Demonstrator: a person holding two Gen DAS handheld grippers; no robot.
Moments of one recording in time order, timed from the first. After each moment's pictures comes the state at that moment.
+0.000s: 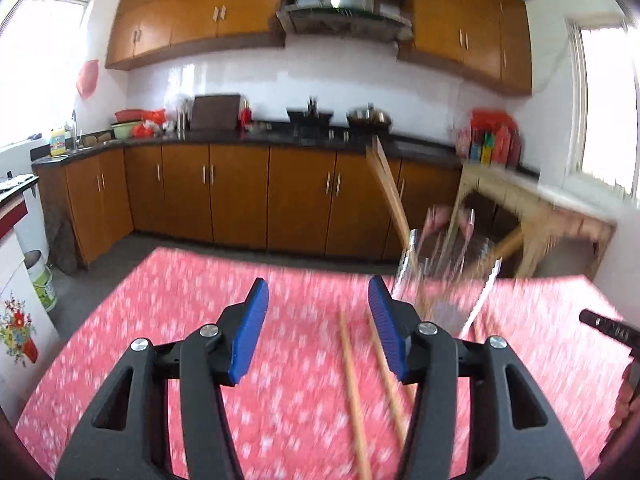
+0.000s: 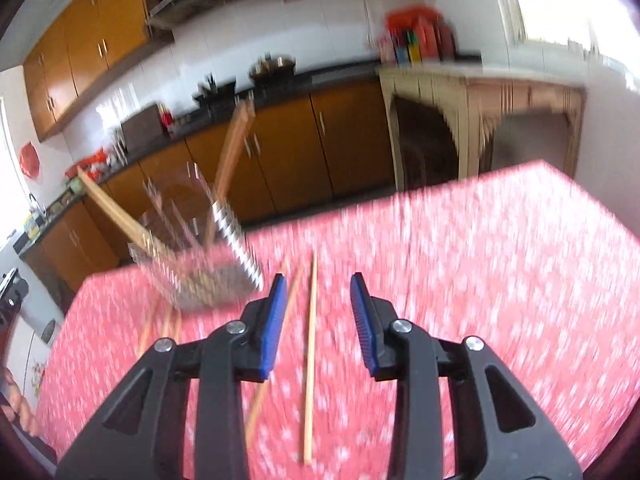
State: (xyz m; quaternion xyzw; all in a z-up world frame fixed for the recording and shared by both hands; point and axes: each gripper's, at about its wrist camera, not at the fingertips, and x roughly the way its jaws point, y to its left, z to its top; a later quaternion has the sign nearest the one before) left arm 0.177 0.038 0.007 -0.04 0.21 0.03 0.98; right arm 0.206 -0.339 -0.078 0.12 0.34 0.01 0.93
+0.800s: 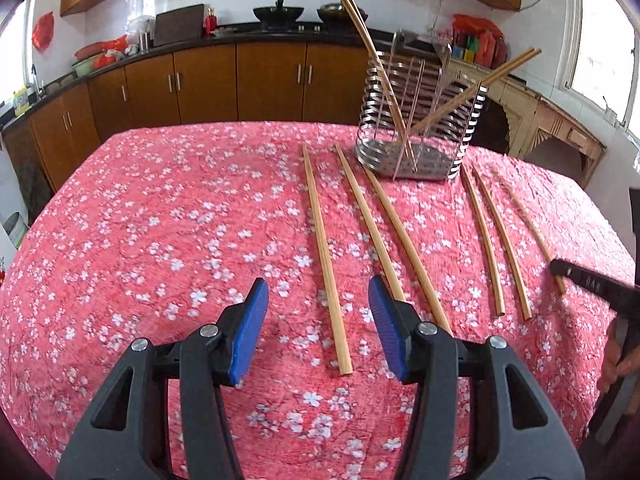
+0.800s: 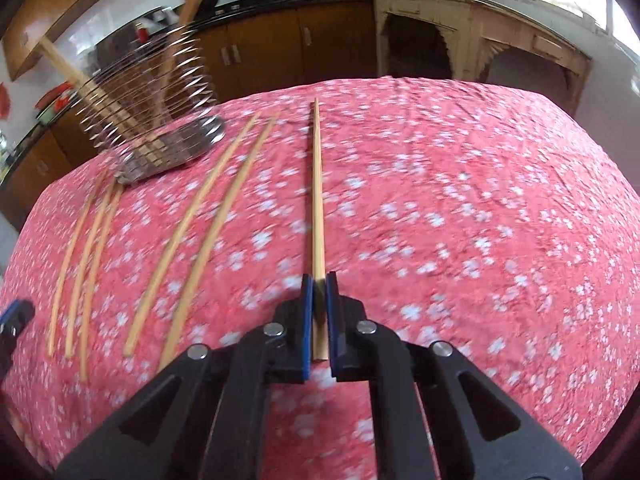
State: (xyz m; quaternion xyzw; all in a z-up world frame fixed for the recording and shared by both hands) left arm 0.173 0.002 -0.095 -0.03 0.37 -0.02 0.93; right arm 0.220 -0.323 -0.156 0.08 0.43 -0.05 0.90
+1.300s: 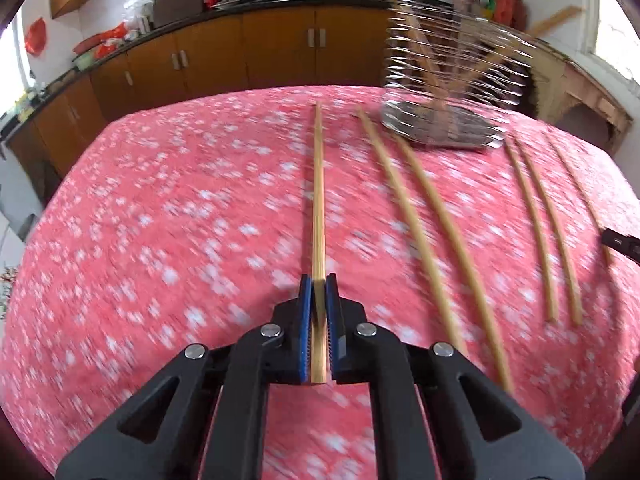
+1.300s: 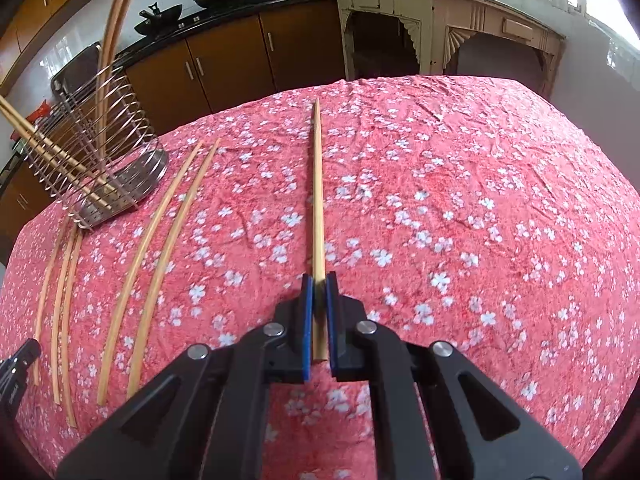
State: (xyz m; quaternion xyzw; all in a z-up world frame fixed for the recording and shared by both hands) left arm 0.221 0.008 -0.113 0.01 0.43 0.02 0.90; right arm 0.248 -0.356 -0.158 0.10 0.43 -0.08 0.89
